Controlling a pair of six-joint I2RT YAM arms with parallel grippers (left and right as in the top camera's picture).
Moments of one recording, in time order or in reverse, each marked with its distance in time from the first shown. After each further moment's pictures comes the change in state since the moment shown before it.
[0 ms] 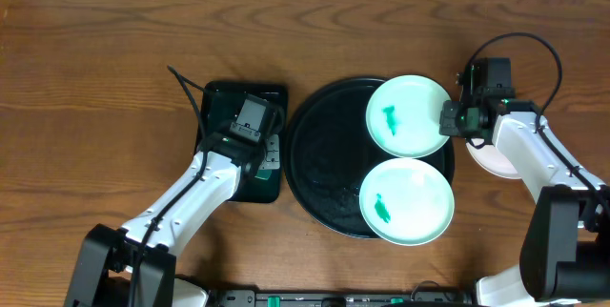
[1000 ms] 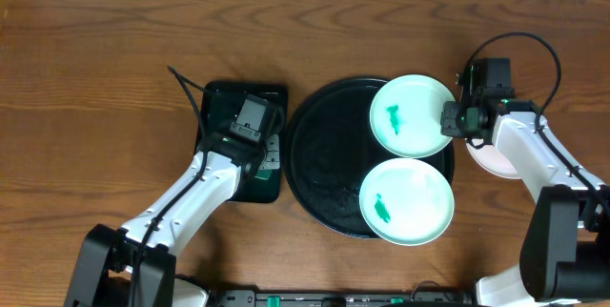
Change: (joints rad) left arm 0.000 0.000 0.000 0.000 0.000 0.000; right arm 0.000 0.000 0.000 -0.006 0.044 -0.037
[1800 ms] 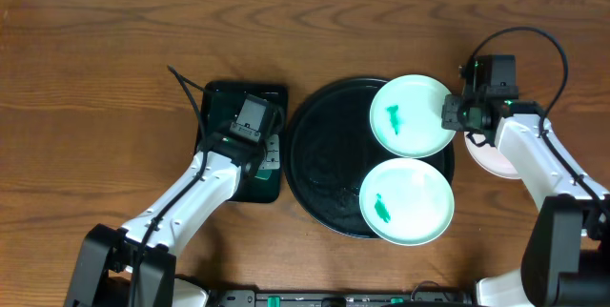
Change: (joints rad) left arm 0.000 0.000 0.000 0.000 0.000 0.000; right arm 0.000 -0.027 0.000 0.046 -0.019 0.004
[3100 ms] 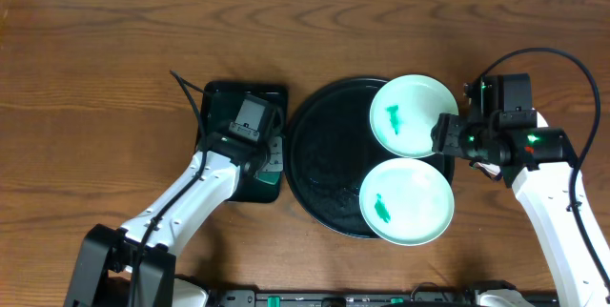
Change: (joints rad) left arm 0.003 0.000 0.000 -0.009 0.104 -0.003; right arm 0.088 -0.380 0.000 -0.383 -0.078 0.182
